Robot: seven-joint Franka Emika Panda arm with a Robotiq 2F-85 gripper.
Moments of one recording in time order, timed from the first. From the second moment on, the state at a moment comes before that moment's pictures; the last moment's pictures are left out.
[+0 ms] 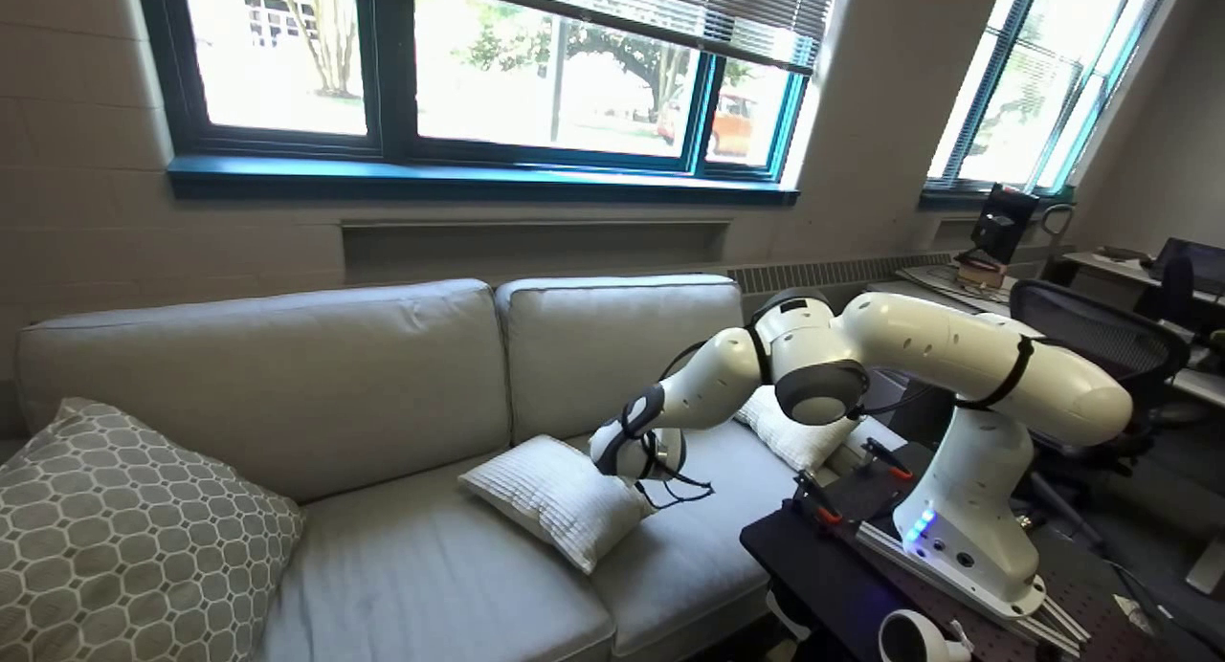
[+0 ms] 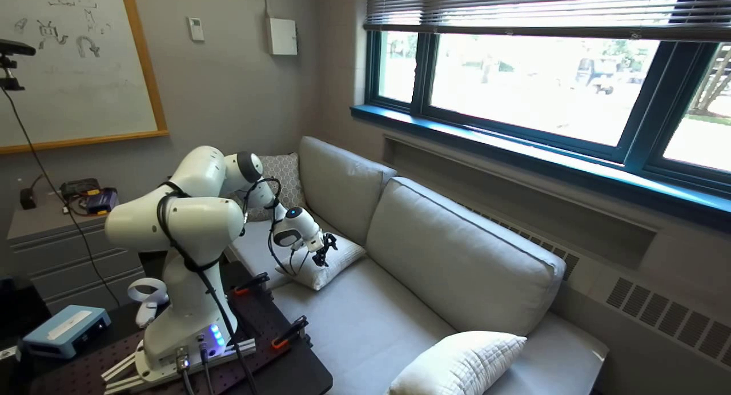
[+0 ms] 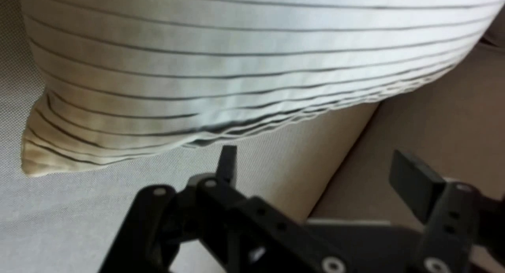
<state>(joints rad) 1.06 1.39 -0.40 -1.55 1.48 3.24 0.76</state>
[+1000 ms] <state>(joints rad) 0.70 1.31 -0.01 -1.41 1.52 3.46 0.67</state>
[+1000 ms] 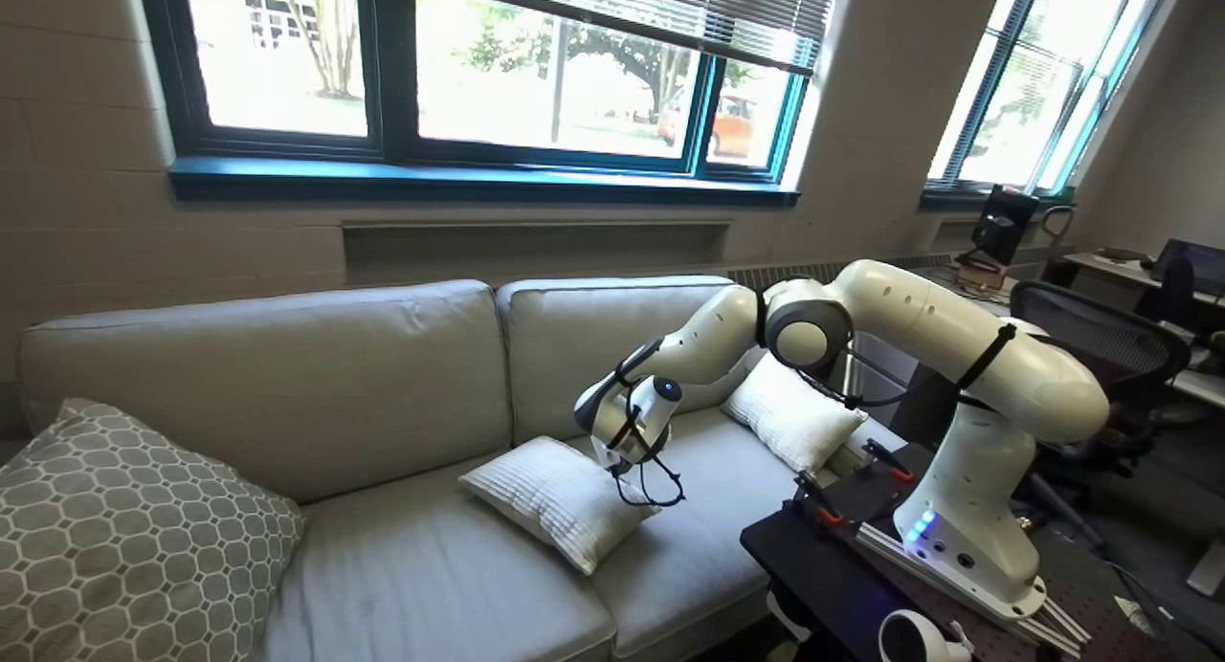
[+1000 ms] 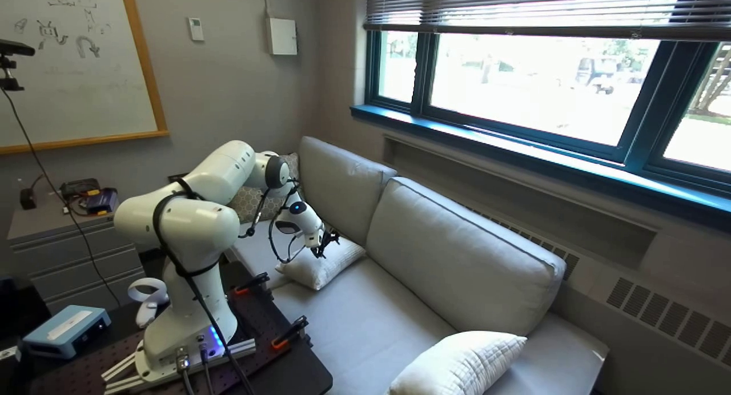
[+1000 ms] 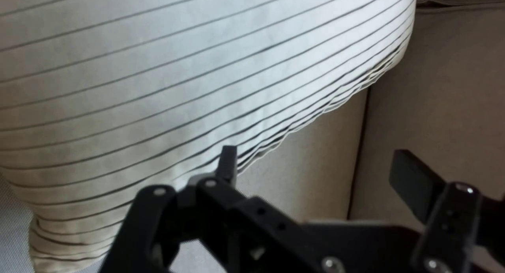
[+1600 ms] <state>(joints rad) 0.57 1.31 0.05 -1.37 1.66 3.42 0.77</state>
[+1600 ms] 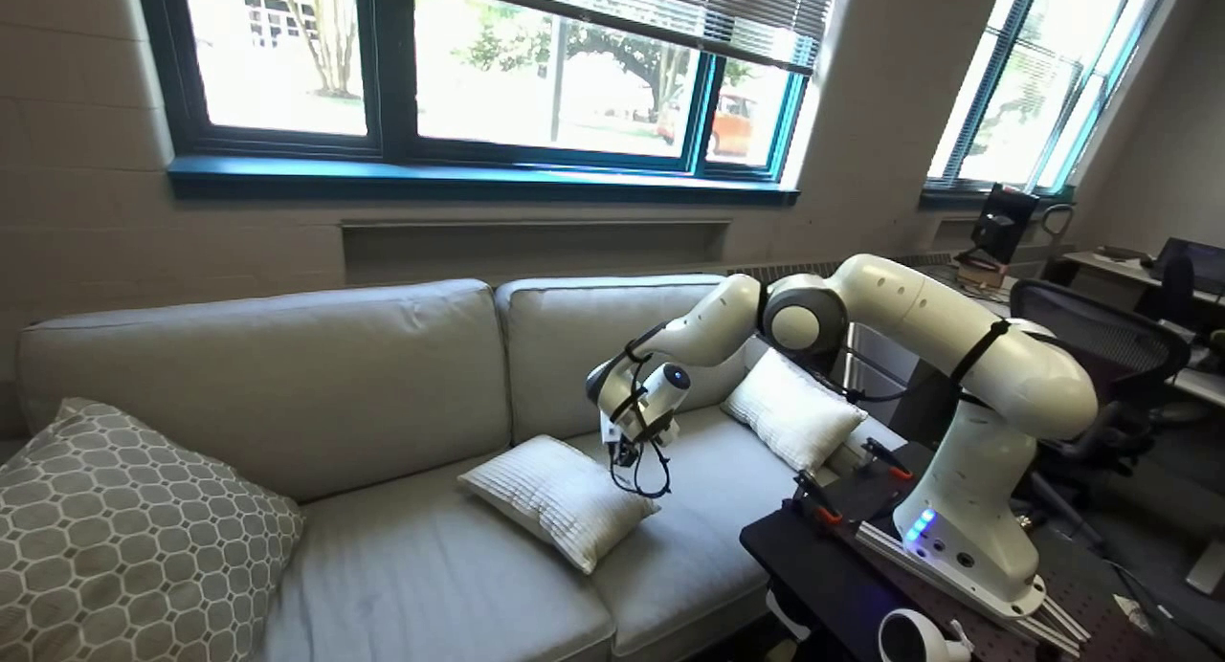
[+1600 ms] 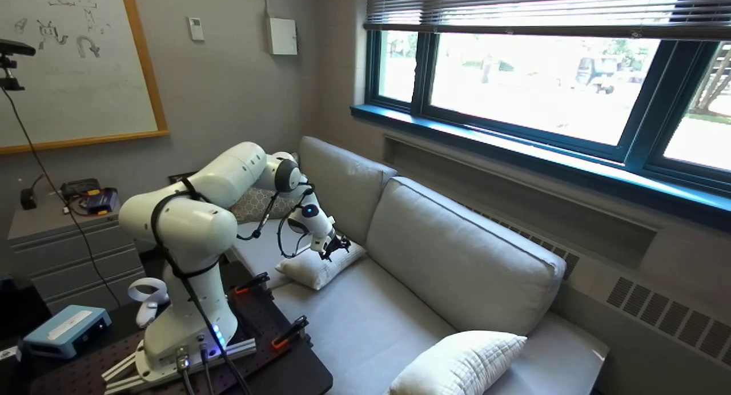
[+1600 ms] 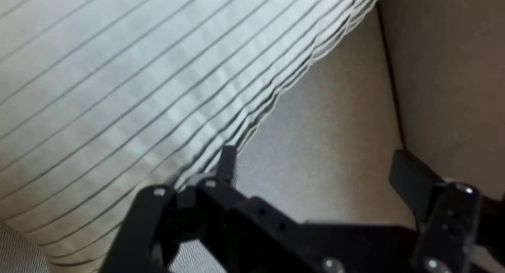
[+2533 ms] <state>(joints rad) 0.31 1.38 0.23 -1.34 1.84 3.13 0.87</state>
